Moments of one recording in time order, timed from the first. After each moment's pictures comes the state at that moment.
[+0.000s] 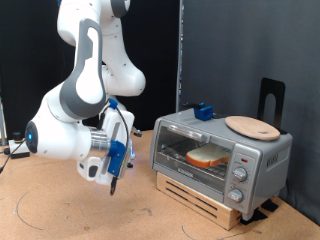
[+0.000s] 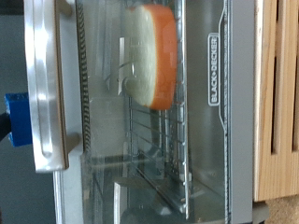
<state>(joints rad) -0.71 0.30 0.21 -2.17 0.72 1.47 -0.29</state>
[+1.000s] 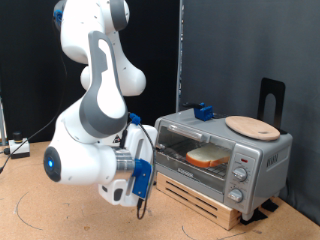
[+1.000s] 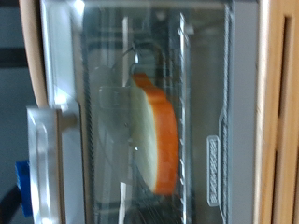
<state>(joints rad) -0.64 0.54 0.29 -1.89 0.77 1.45 -0.16</state>
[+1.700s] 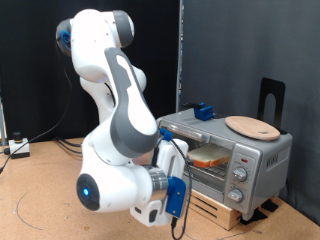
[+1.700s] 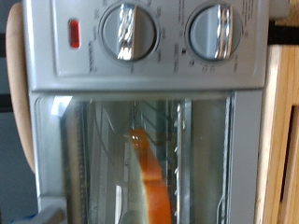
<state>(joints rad) -0.53 0.74 0.33 -1.64 0.78 1.46 -0.05</state>
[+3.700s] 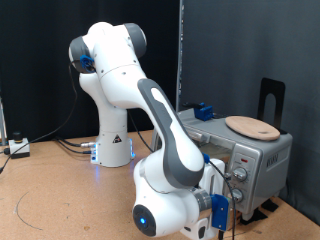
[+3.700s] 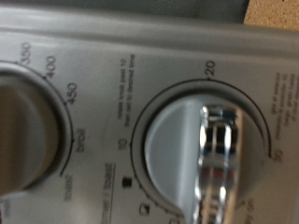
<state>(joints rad) -0.42 0.85 0.41 -1.73 0.93 1.66 -0.21</state>
